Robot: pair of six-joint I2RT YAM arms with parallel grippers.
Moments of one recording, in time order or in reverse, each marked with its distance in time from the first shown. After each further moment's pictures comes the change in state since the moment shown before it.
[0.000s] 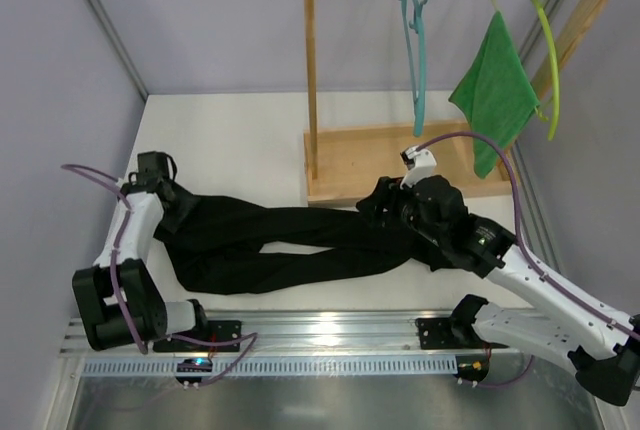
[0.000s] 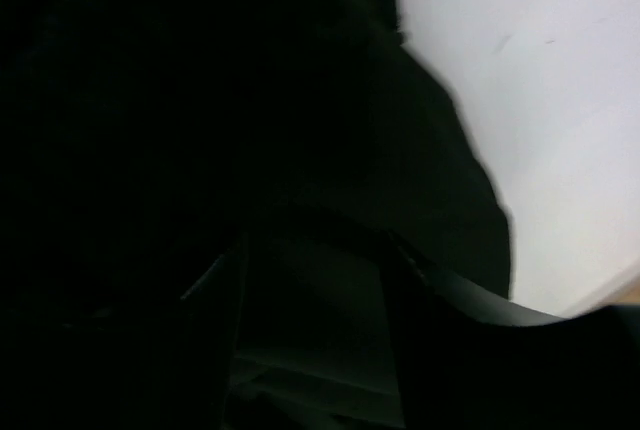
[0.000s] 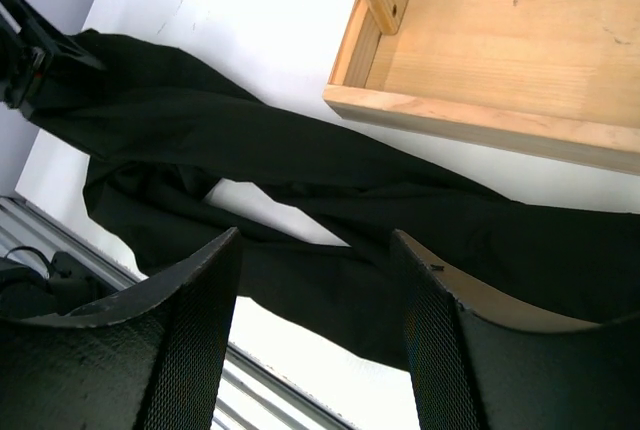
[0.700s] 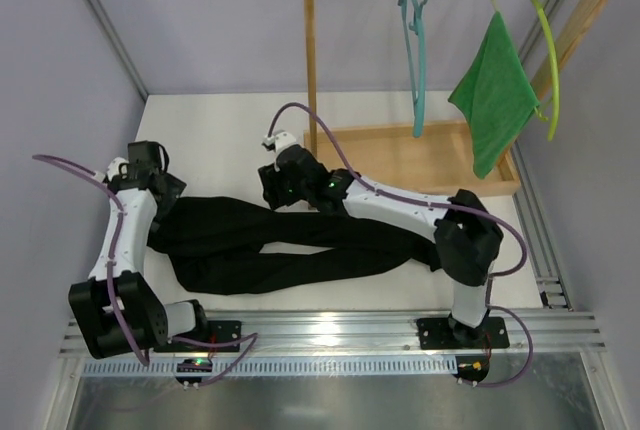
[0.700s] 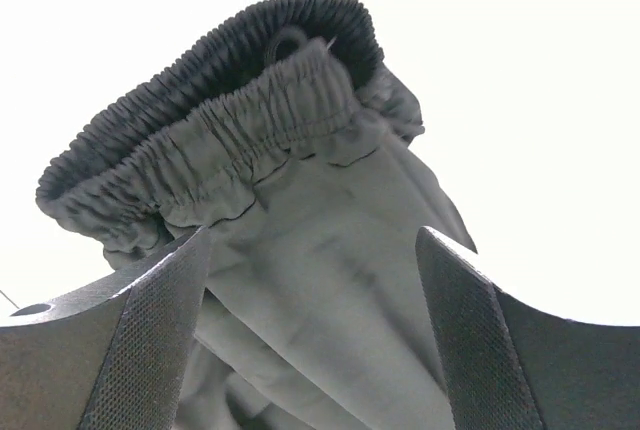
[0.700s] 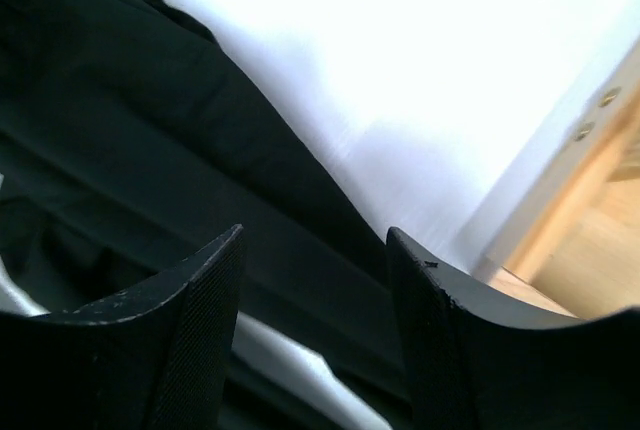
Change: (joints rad) left arm 0.001 -0.088 0.048 -0.124 -0.270 -0.085; right arm 0.172 0.957 0.580 0.205 -0.047 -0.222
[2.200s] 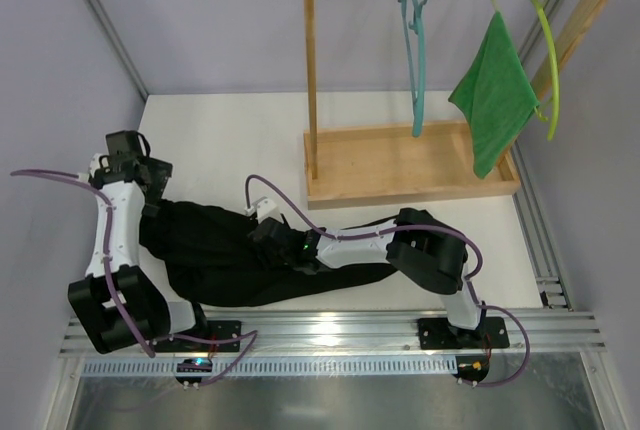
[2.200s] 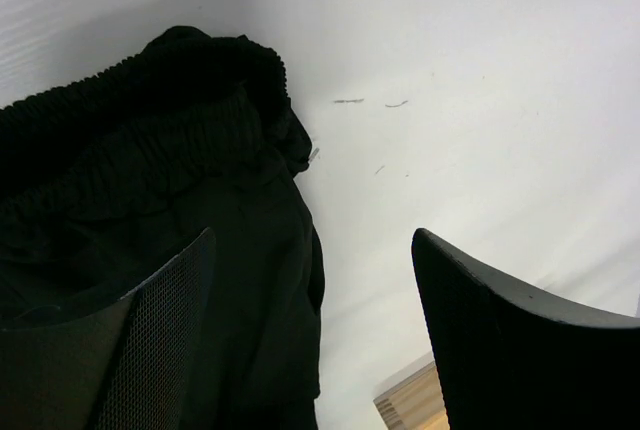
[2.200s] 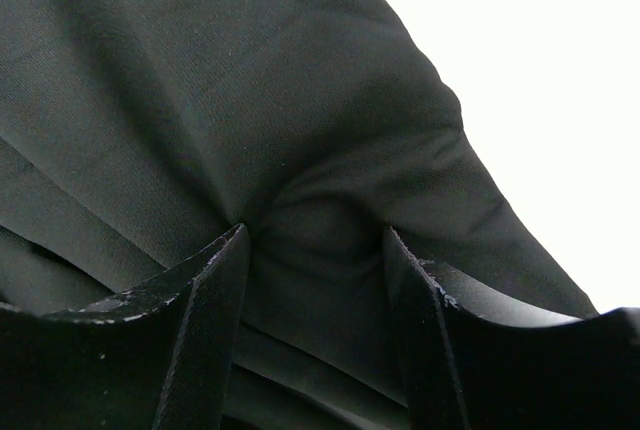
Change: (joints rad) left arm 0.100 0.013 0.113 0.020 0.143 -0.154; right arm 0.241 0.200 -0.208 0.212 0.201 0.091
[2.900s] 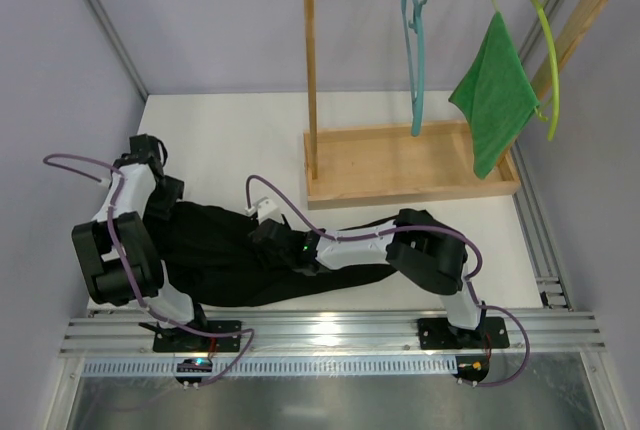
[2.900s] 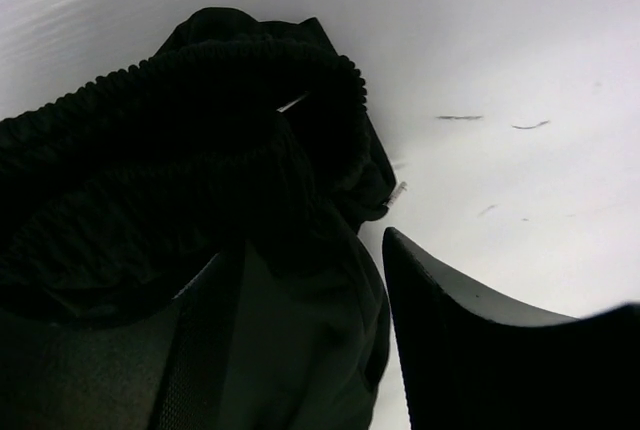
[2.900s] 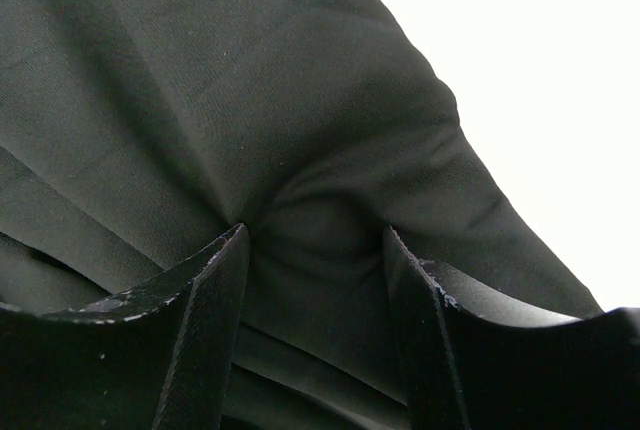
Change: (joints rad) left arm -0.034 0.245 -0.008 0.007 -0.038 -0.011; right arm 0.009 0.000 0.000 -0.004 0.026 0.023
